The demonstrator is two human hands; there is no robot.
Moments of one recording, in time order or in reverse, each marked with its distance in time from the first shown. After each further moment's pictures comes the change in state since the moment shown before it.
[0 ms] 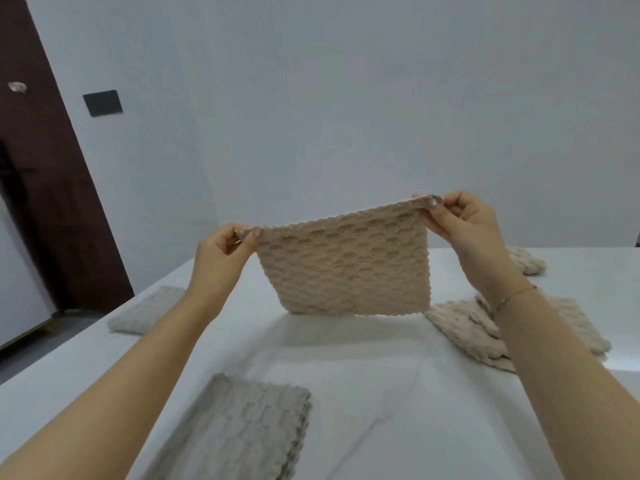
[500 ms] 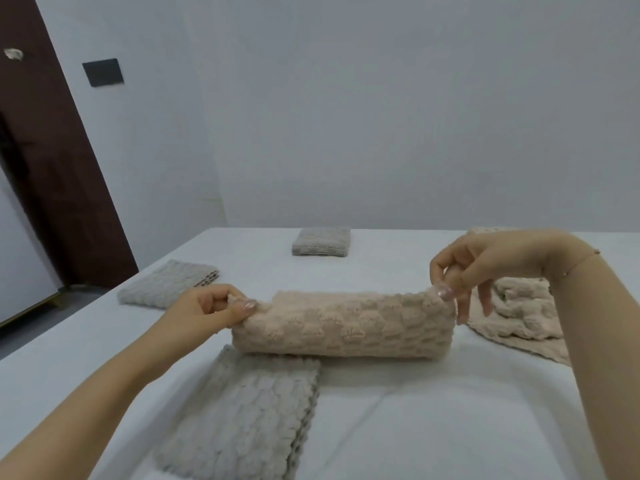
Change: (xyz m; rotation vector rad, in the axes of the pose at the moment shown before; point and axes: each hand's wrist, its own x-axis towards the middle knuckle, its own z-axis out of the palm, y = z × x) left_hand -0.082 -0.009 -0.051 0.219 -0.371 -0.254; right_hand -0.018 -0.031 -0.020 -0.745 -1.111 0.607
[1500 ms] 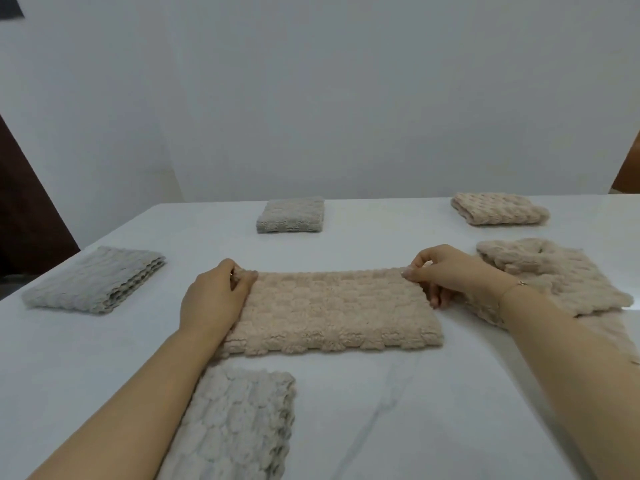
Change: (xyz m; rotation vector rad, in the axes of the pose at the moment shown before) left_hand 0.122 -0.086 0.073 0.570 0.329 0.017; right_hand 0.101 0.096 0.027 0.241 0.616 0.252
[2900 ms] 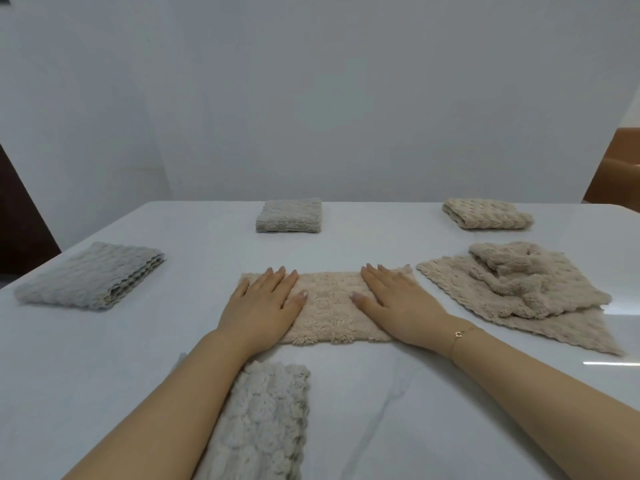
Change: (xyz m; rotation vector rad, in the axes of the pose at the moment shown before) left_hand -0.021 0.025 0.013 0.318 -0.506 0.266; right_hand -0.022 -0.009 0.080 -0.772 0.042 -0.265
